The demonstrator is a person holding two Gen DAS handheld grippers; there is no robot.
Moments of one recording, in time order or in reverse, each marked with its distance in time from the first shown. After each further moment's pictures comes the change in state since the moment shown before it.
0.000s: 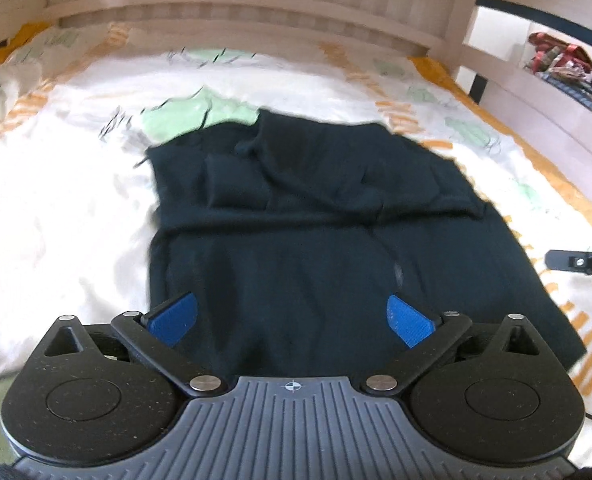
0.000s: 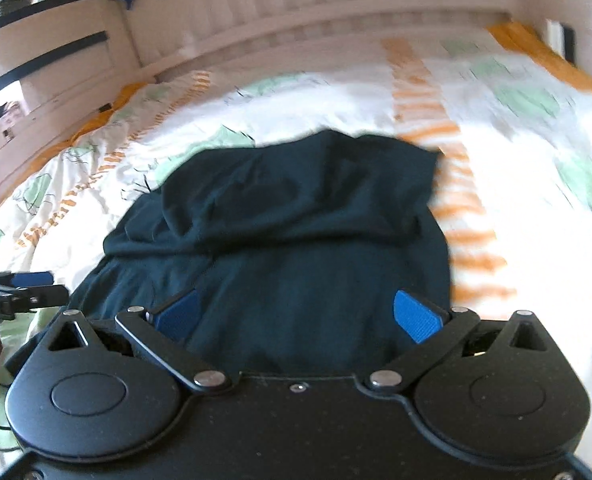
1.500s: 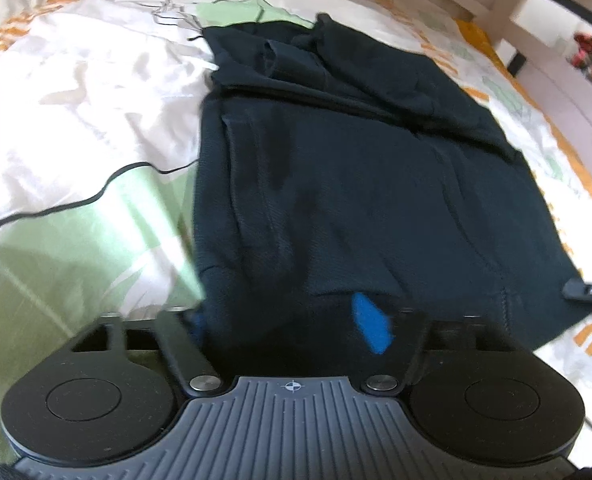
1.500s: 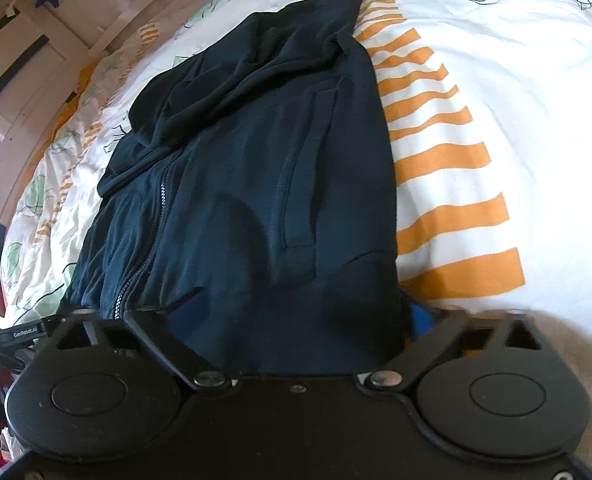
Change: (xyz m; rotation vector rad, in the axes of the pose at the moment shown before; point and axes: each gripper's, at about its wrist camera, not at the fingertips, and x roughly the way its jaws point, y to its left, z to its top) left arm 0.003 0.035 -0.062 -0.195 0.172 -0.002; right arm -0.016 -0.045 -0.066 0.258 0.252 0.053
